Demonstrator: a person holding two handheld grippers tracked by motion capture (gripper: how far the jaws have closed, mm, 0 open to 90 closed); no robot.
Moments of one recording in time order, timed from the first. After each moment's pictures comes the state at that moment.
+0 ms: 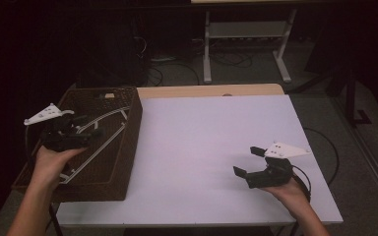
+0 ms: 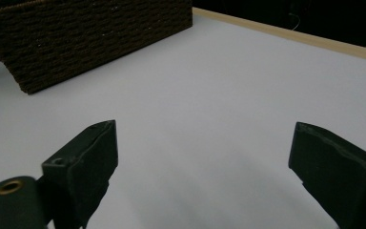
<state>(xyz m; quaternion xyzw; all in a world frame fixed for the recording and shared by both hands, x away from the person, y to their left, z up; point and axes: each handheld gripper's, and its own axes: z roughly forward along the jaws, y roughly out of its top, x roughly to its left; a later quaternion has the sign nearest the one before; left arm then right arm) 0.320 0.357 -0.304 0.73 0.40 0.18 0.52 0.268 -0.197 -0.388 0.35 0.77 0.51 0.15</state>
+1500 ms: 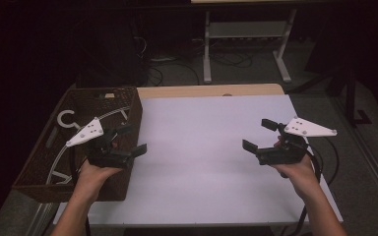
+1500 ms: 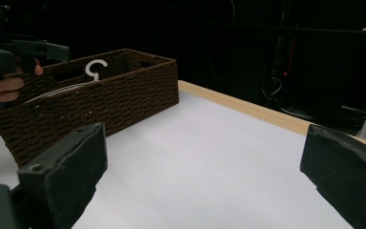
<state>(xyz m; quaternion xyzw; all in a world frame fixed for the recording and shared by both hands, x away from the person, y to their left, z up) 0.295 0.262 -0.329 0.72 0.28 0.14 0.61 0.288 -0.216 -0.333 0.32 0.71 0.60 0.19</state>
